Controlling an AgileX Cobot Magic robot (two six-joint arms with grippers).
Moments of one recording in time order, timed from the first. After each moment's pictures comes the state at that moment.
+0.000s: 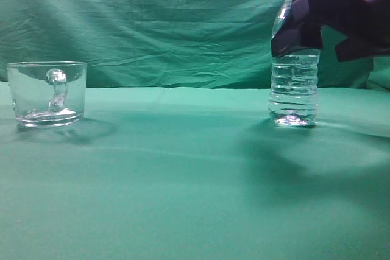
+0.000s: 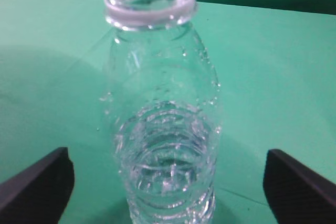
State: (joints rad) left arm -0.03 -0.02 0.02 -0.09 0.35 0.11; right arm 0.38 1.70 -0.47 -0.06 -0.79 0.08
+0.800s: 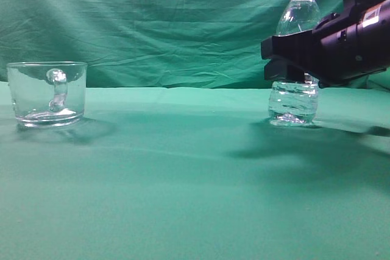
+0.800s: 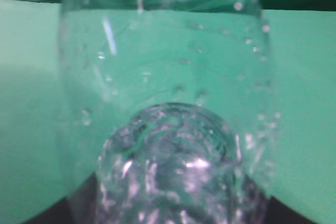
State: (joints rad) left arm -0.03 -0.02 0.02 -0.09 0.35 0.11; right arm 0.38 1.96 -0.62 -0.07 -0.96 0.13
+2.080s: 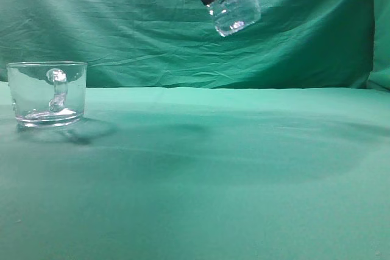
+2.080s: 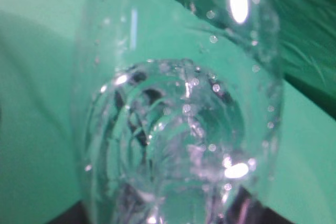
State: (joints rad) left arm -0.03 -0.02 0.02 -0.09 0.35 0.11; right arm 0.57 1.72 -1.15 -1.09 0.02 0.73
